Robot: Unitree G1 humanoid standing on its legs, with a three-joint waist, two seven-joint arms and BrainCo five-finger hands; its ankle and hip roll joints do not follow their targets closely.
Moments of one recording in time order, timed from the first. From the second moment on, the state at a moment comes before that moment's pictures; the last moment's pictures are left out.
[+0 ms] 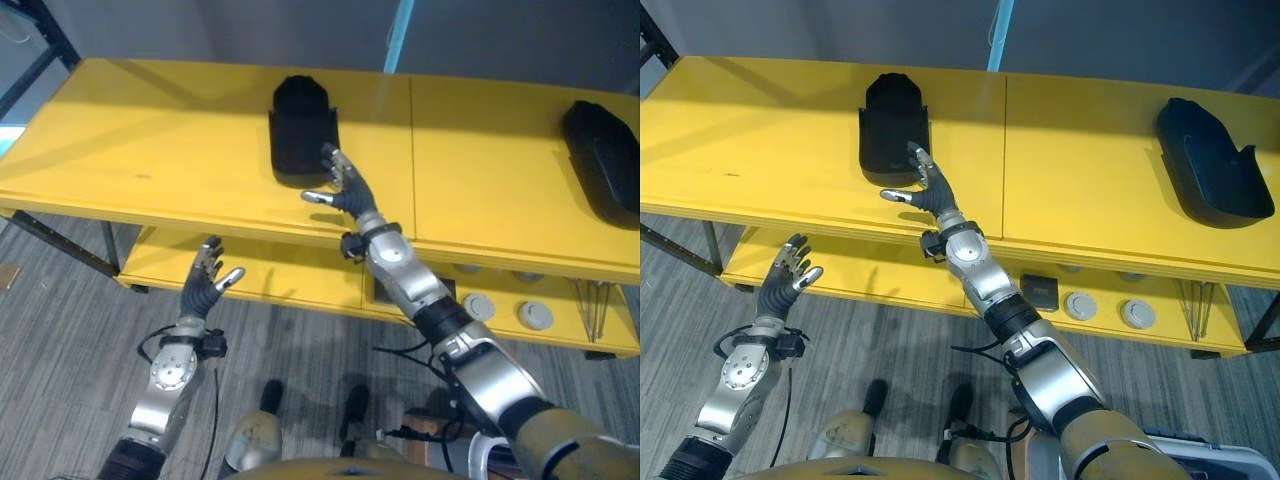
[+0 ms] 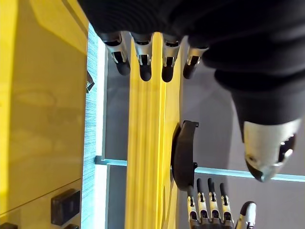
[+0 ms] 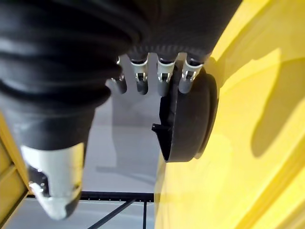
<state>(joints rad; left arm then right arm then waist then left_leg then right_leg) 0.06 0.37 -0.24 0.03 -0.37 -0.27 0.19 -0.72 -0.28 0.47 0.45 0.35 -0.19 -0.15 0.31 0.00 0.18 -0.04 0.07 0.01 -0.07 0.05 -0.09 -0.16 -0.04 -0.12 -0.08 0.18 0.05</state>
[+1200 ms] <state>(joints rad) -0.03 0.39 -0.28 0.09 -0.37 -0.28 0.22 -0.79 -0.22 0.46 0.40 0.41 -0.19 -0.15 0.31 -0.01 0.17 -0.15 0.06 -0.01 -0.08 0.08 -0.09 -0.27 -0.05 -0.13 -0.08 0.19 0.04</state>
